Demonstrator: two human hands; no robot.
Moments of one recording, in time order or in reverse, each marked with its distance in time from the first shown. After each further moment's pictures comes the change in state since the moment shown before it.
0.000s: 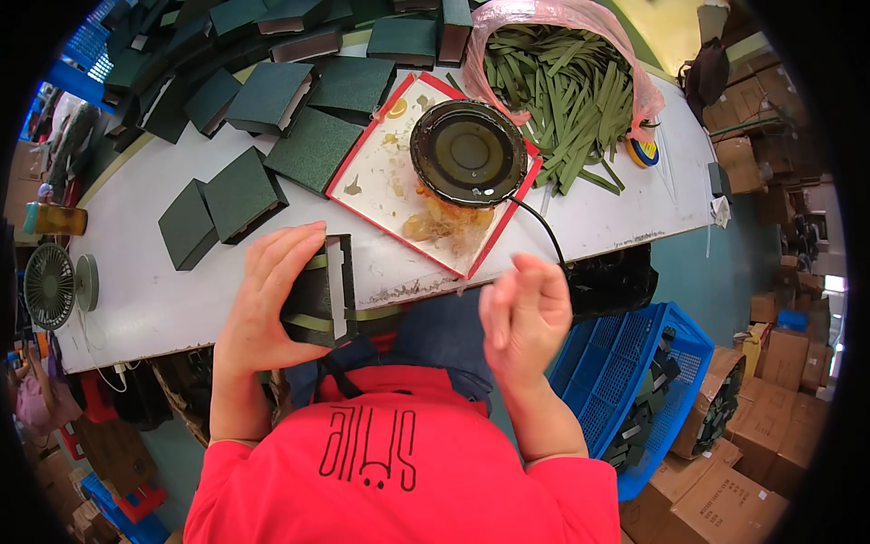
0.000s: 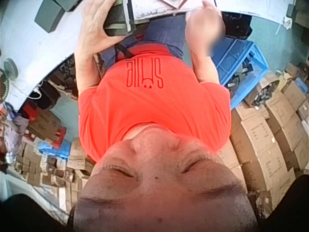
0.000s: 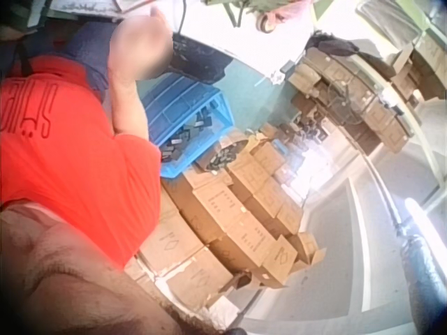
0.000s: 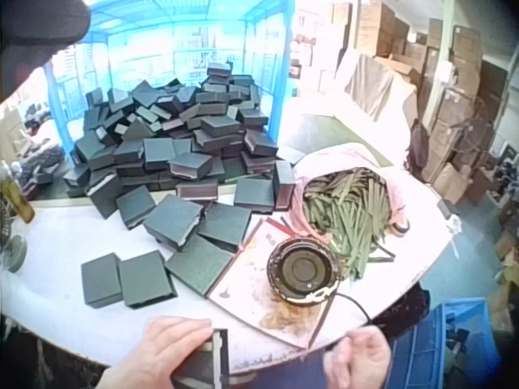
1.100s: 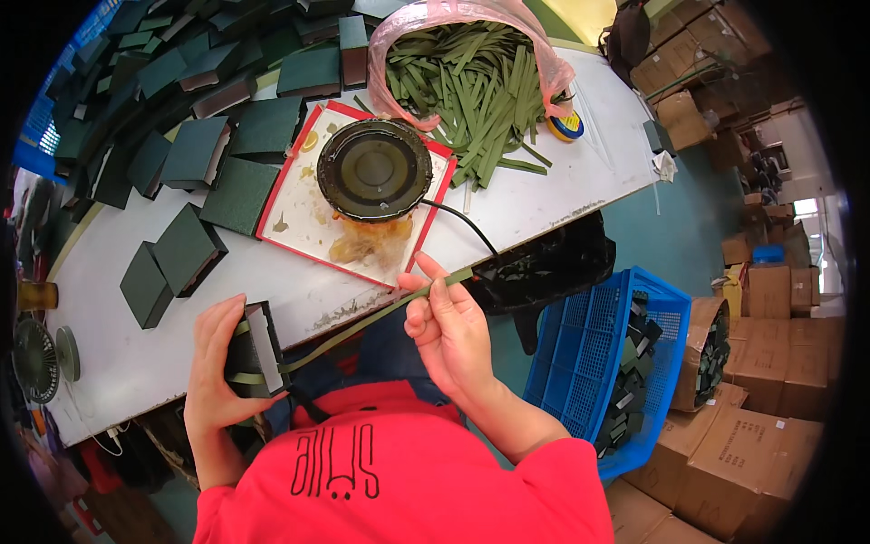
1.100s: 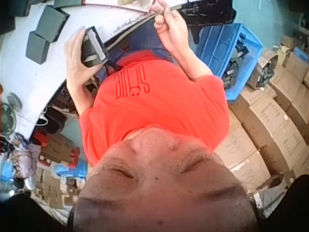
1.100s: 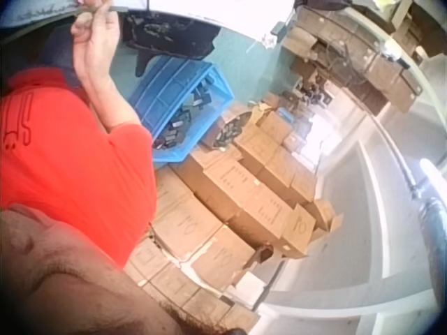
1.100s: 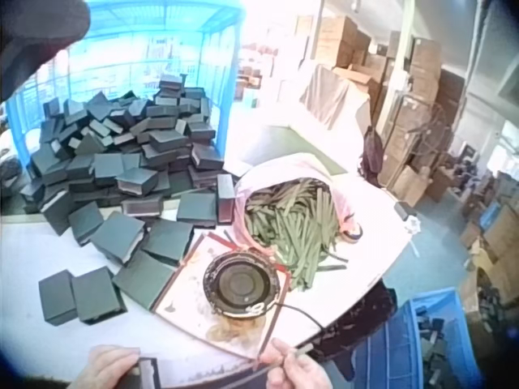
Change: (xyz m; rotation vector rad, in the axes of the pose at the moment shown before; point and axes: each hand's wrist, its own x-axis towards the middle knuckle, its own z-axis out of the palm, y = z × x) left_hand -0.035 -0.004 -0.003 0.003 -0.097 -0.078; right_hand -0.015 0.003 -0.019 0.251 0.175 0.432
